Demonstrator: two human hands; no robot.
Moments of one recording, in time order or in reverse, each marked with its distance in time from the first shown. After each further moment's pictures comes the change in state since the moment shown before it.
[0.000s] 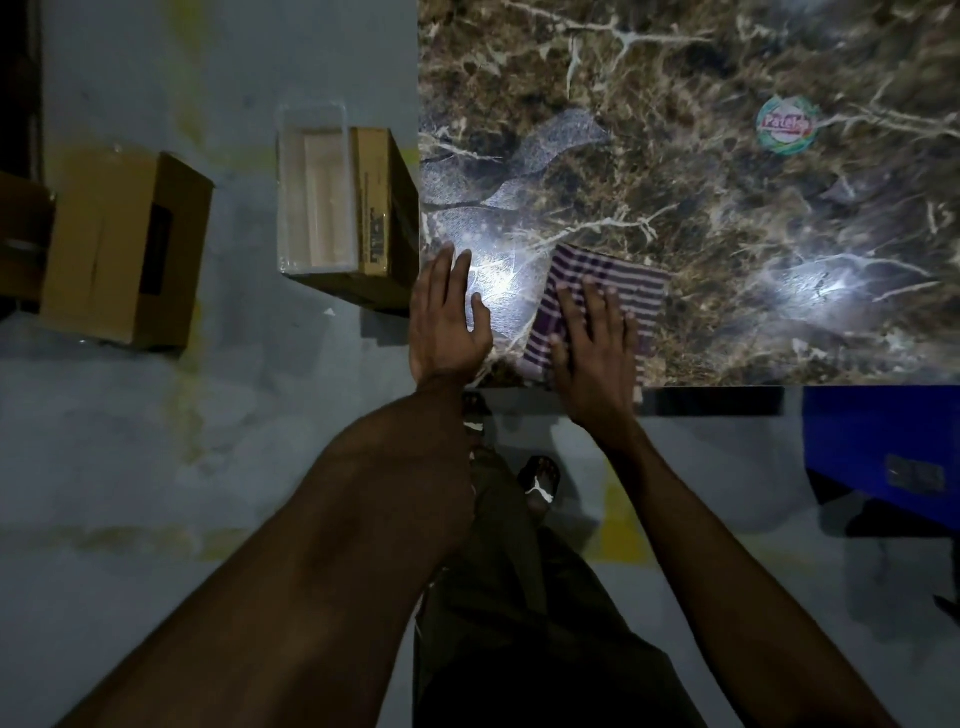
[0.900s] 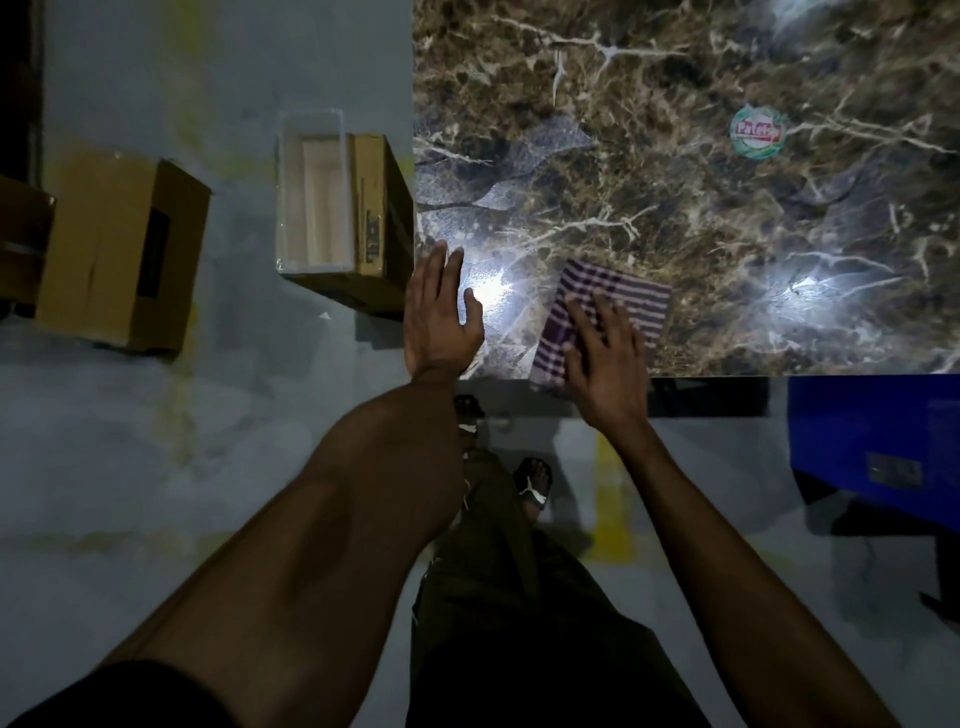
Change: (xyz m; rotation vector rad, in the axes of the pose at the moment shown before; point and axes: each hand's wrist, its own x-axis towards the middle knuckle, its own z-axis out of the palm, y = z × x) left_hand -0.001 -0.001 0.003 -0.024 0.042 0.022; right_hand -0.020 0.026 -0.020 0.082 -0.094 0.061
